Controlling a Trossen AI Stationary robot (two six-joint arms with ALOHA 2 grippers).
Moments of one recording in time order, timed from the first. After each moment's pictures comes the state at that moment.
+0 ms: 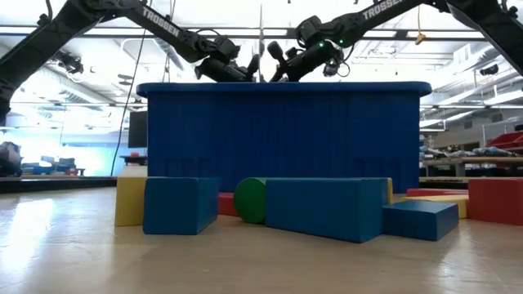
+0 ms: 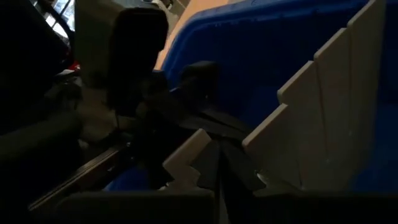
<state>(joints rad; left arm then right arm) 0.88 2.05 1.91 -0.33 0.54 -0.48 -0.75 2.00 1.93 -0.33 -0.31 0.70</state>
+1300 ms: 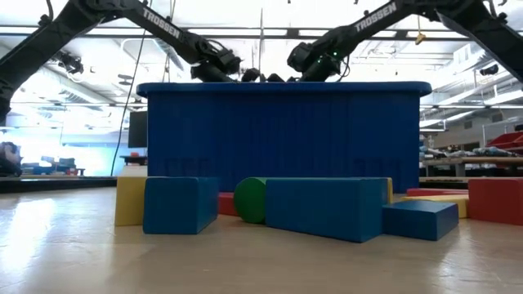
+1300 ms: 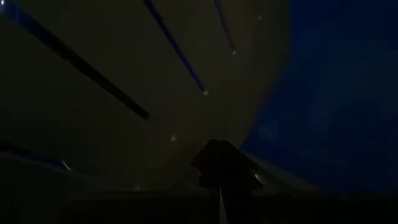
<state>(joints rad) 0.88 2.07 1.91 -0.65 0.55 -0.42 -0.75 2.08 1.93 -0.65 -0.28 0.70</state>
